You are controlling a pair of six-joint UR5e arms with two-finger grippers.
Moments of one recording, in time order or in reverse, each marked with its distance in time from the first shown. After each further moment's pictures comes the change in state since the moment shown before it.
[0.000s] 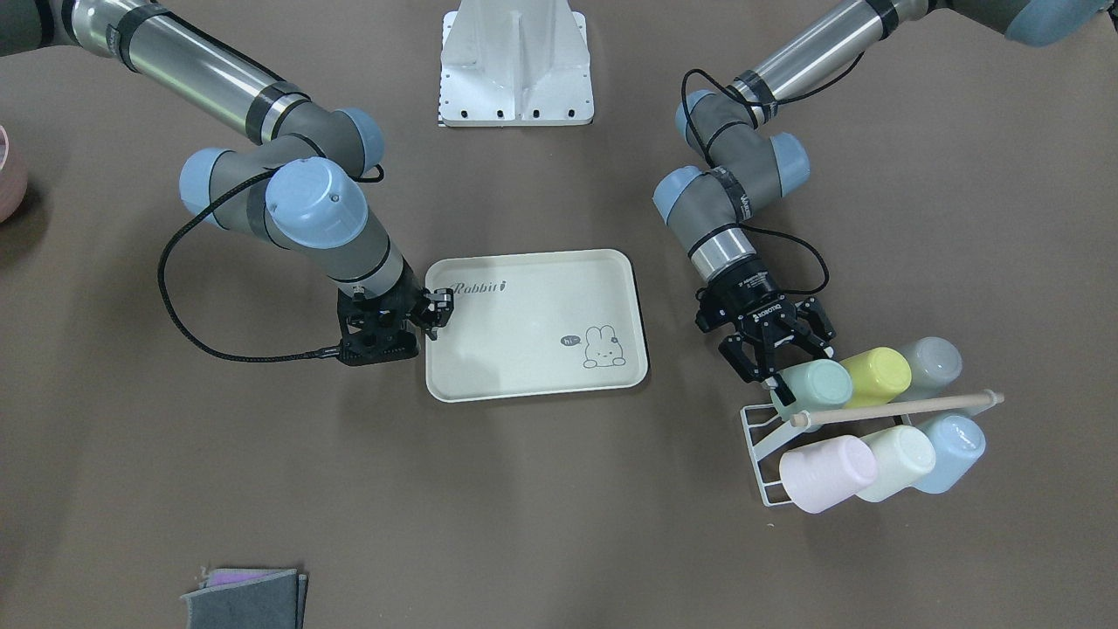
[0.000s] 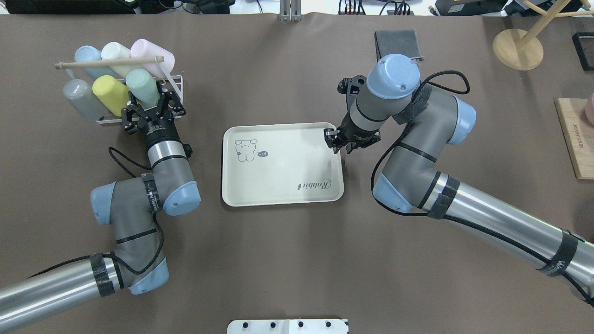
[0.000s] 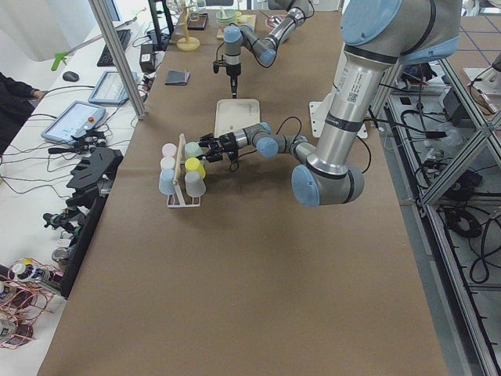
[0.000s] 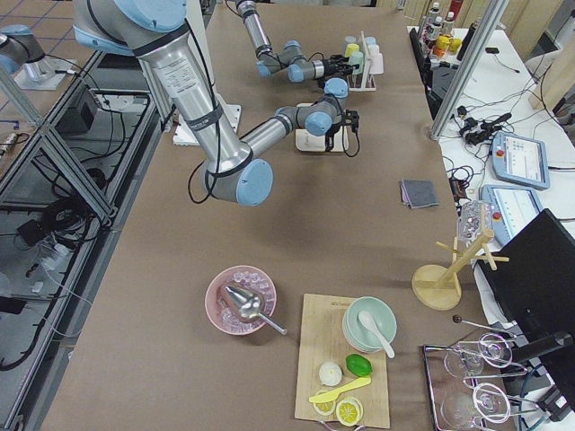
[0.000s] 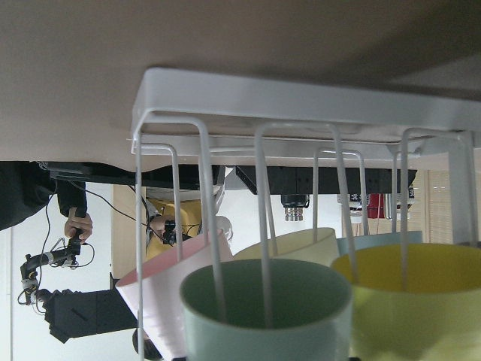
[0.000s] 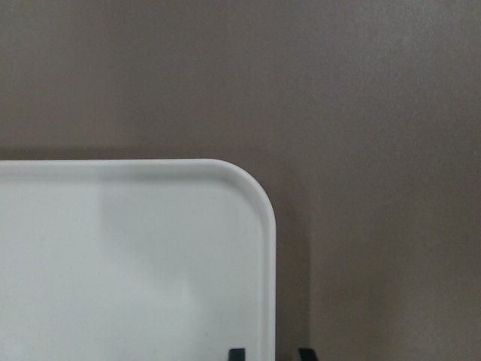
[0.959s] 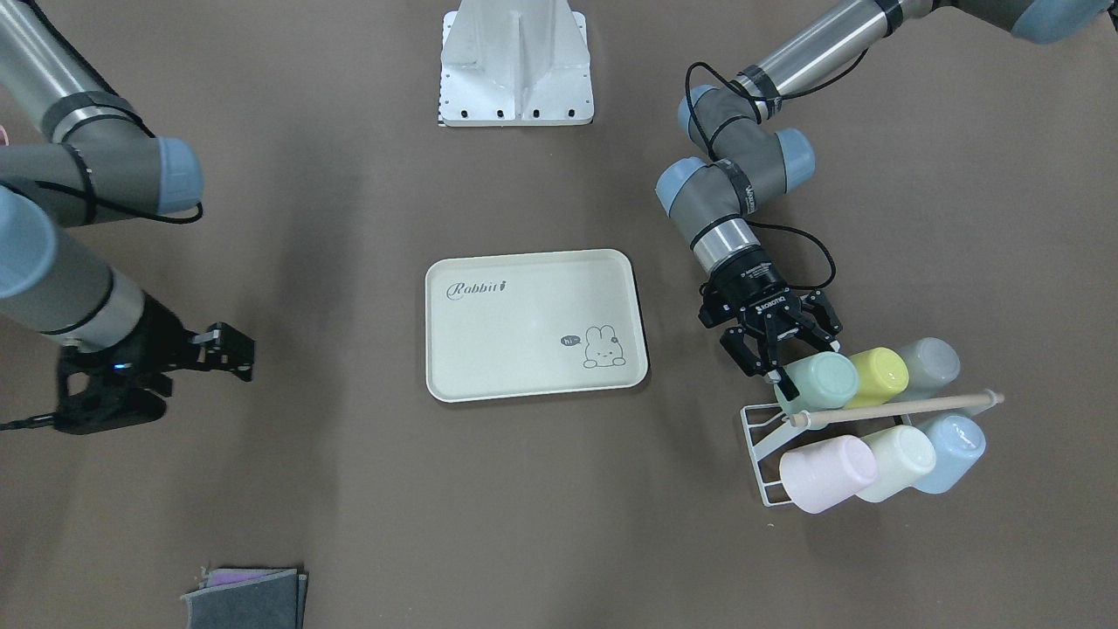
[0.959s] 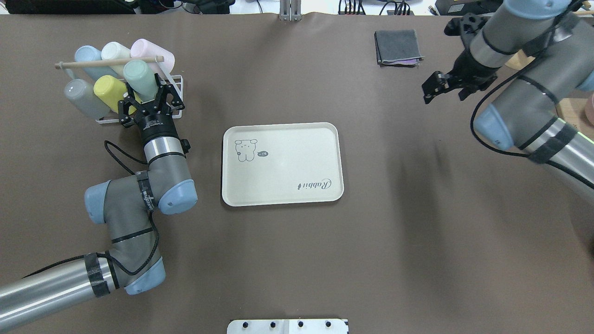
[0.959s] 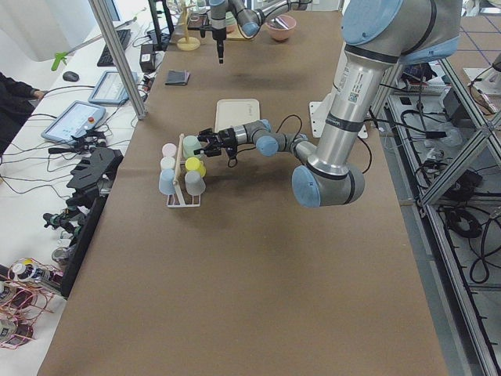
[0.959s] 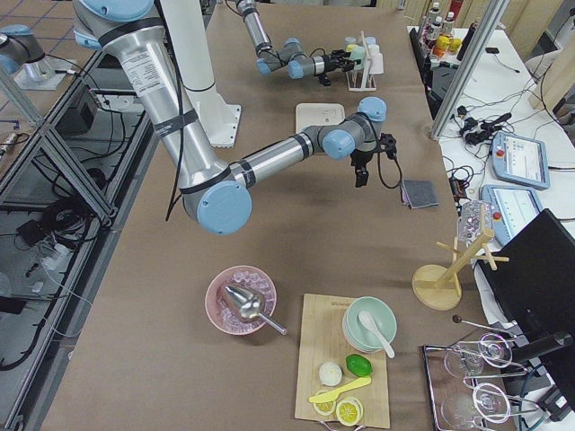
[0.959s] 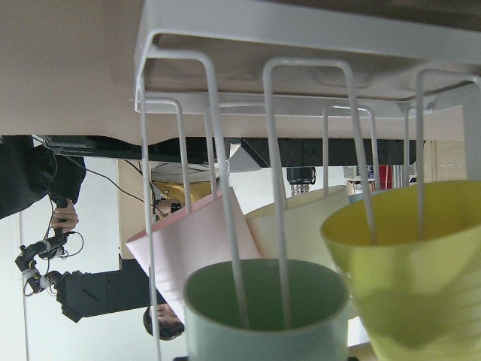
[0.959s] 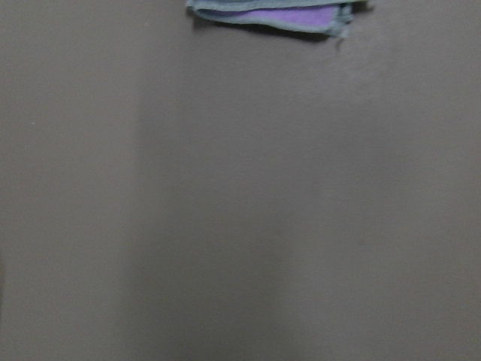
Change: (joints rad) left arm -0.004 0.023 -0.045 -0.084 0.043 0.105; right arm 0.376 -0.219 0.134 -0.177 0.161 -0.489
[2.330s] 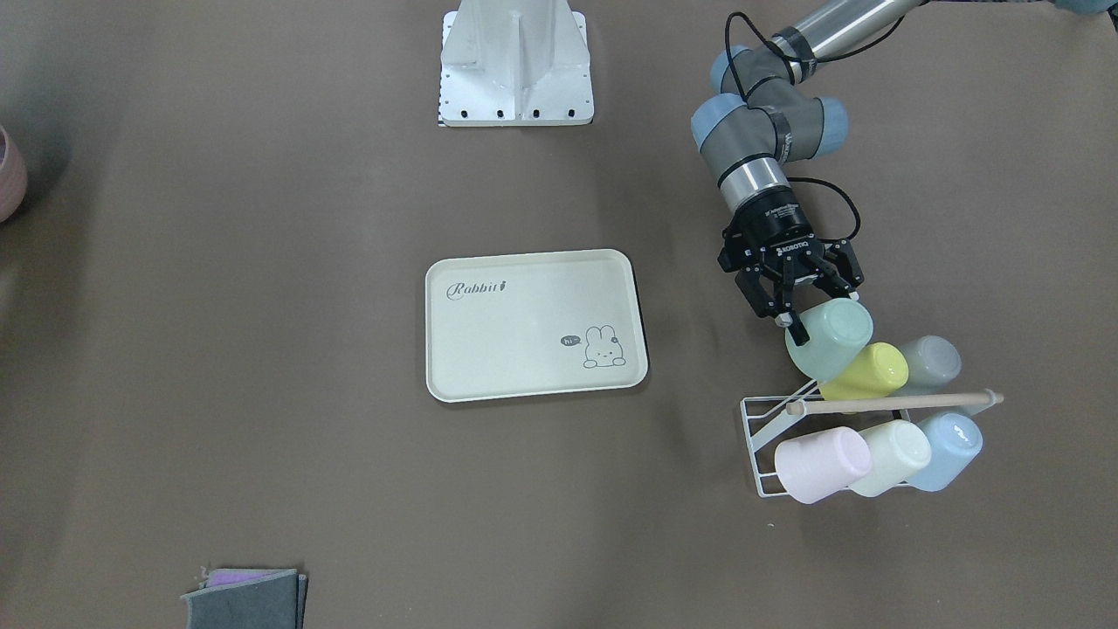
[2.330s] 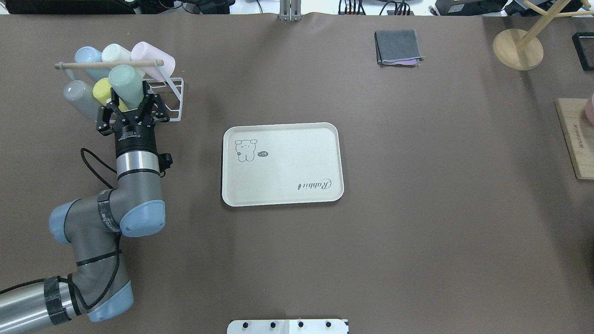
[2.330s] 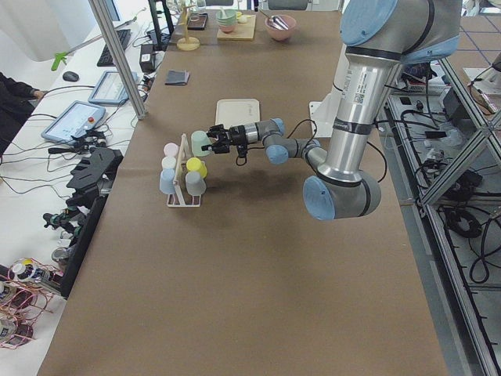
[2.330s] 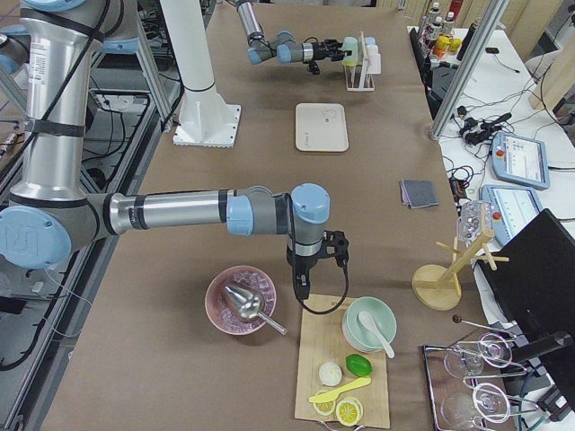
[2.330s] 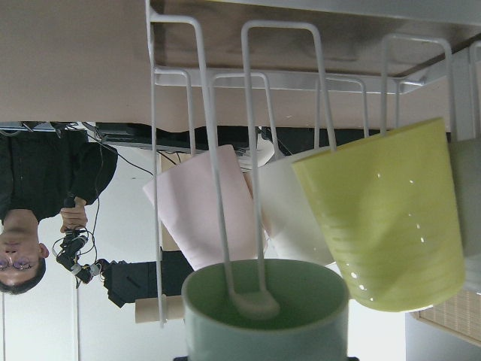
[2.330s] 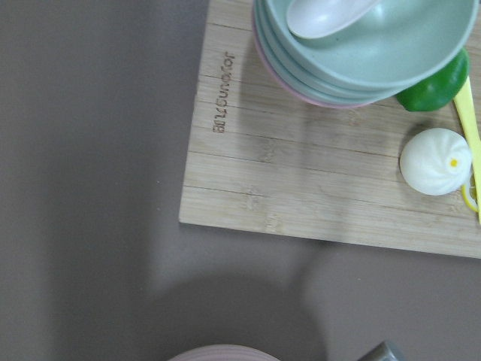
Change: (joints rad) left arm 0.041 0.170 -0.219 -0.283 -0.003 0.327; right arm 0.457 -0.606 0.247 -0.189 -0.006 -0.641
